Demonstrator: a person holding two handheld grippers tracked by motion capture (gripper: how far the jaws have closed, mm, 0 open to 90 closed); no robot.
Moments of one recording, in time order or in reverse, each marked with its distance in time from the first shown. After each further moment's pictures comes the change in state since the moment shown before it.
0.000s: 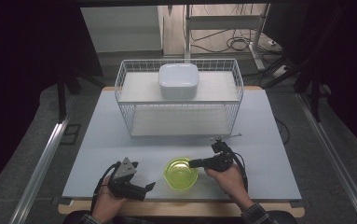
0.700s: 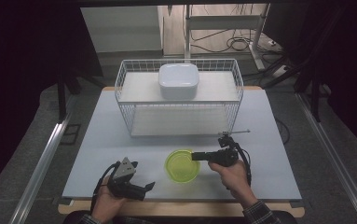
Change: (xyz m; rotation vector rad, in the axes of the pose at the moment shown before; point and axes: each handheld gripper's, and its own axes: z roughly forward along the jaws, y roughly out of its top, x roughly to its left) left arm 0.000 0.000 -0.001 -0.006 0.004 -0.002; right arm 0.008 0.011 -0.024 -0.107 0.068 0.012
